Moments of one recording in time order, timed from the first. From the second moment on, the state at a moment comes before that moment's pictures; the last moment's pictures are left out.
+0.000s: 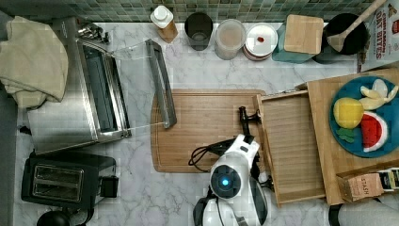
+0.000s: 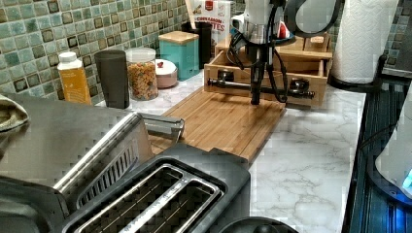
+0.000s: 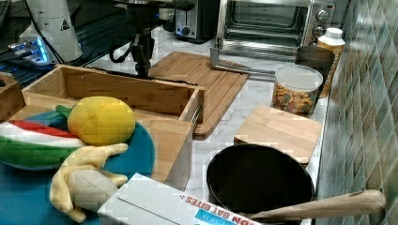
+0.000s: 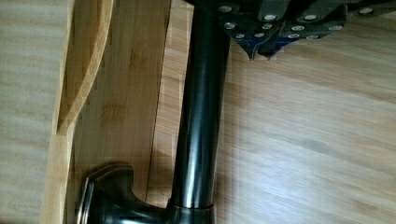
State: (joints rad) arm -0.12 -0.05 -0.10 -2.75 -0.63 1.19 -0.70
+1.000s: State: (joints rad) arm -0.22 0.11 -0.30 -2.58 0.00 1.32 -1.50
